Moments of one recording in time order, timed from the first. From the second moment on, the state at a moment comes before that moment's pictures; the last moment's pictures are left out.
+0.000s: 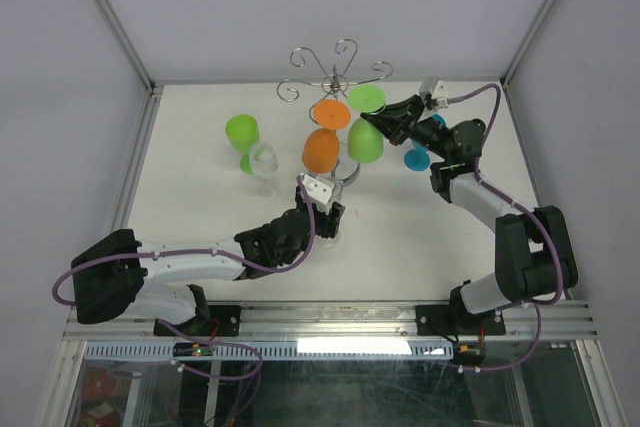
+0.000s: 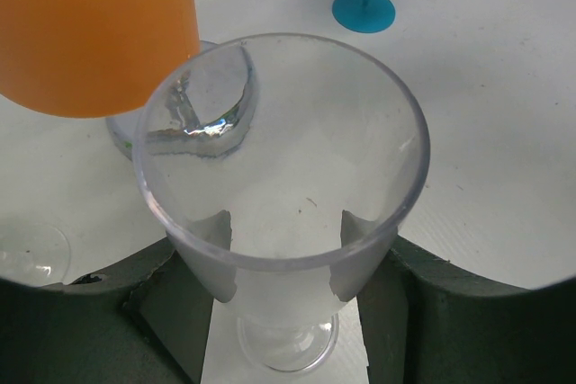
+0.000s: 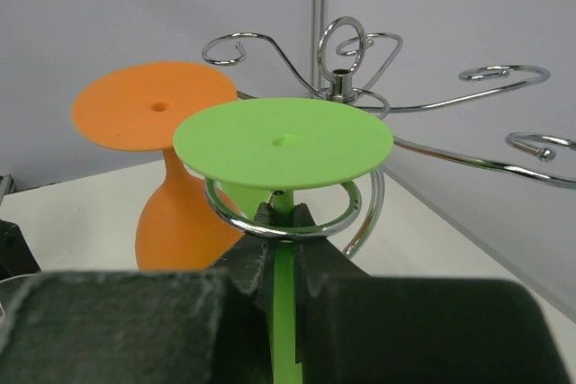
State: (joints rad) left arm -1.17 1.30 0.61 0.46 -0.57 -0.18; right arm 0.24 1.47 0.82 1.12 -0.83 0.35
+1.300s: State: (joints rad) left arm -1.17 1.30 0.61 0.45 -0.57 -0.19; right arm 0.24 1.31 0.65 1.13 -0.61 0.27
